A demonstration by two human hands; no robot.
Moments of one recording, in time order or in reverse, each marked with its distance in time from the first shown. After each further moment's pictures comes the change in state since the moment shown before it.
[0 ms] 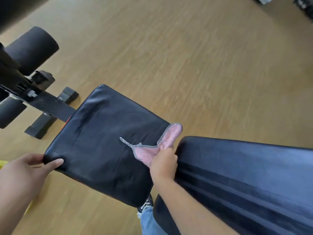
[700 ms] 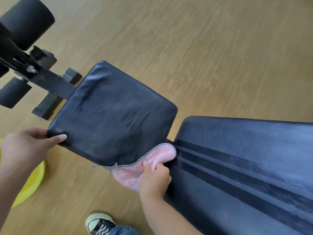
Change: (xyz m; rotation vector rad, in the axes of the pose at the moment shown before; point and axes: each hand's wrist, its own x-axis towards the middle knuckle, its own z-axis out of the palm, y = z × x) left_hand 0.062 -0.050 0.010 -0.030 0.098 -0.014; right_hand -0.091 0.043 -0.007 0.317 -0.145 0.344
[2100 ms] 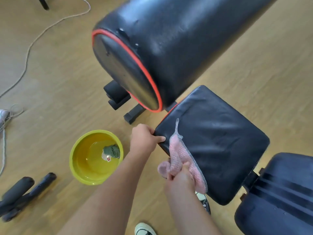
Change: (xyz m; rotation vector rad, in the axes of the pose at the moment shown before) left_hand -0.060 0.068 -0.014 0.019 0.004 0.059; right_hand -0.084 -0.008 0.142 0.669 -0.281 0.460
